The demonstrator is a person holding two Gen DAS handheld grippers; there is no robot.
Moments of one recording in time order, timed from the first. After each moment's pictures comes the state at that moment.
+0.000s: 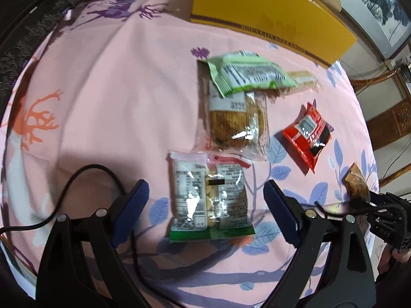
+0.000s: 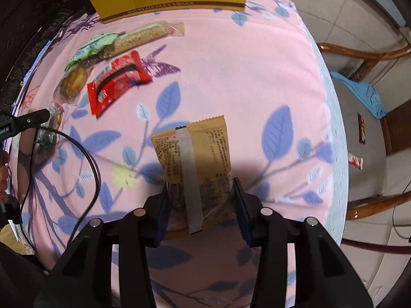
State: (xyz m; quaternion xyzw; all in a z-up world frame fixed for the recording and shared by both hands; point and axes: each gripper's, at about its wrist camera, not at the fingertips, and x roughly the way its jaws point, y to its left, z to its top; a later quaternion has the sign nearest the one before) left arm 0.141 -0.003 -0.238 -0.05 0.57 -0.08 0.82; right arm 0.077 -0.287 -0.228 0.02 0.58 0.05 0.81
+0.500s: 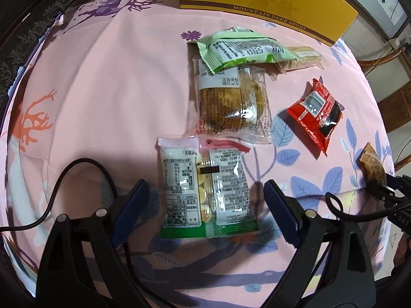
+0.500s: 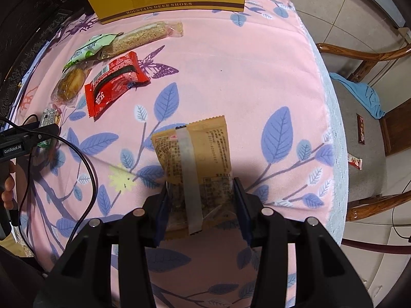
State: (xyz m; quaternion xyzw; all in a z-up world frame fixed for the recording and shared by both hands) left arm 0.139 -0.023 -0.255 0.01 0.58 -0.07 0.81; right arm 0.082 -0.281 -0.230 0.02 0.58 0.04 0.81
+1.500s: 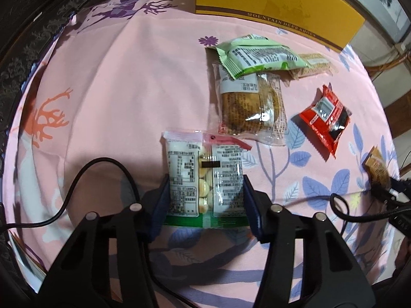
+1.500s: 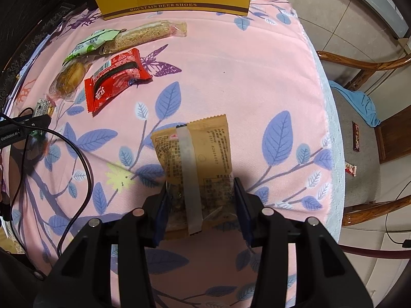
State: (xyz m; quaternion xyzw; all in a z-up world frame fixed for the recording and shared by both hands) left arm 0.137 -0.004 -0.247 -0.01 0.57 -0.05 0.82; right arm 0.079 -0.275 -0.230 -0.01 0.57 0.03 0.82
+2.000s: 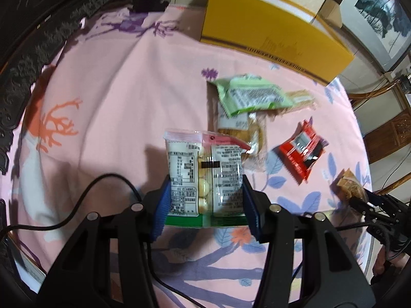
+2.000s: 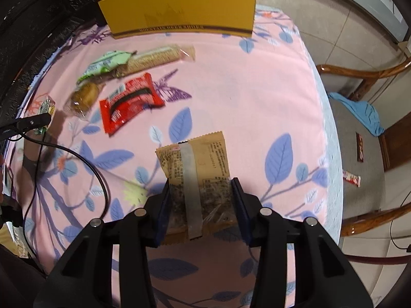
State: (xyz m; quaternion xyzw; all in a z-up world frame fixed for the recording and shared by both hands) left arm 0.134 0.010 -0.206 -0.06 0.54 -0.07 0.84; right arm 0.085 -0.273 -0.209 0.01 0.54 0.05 0.84
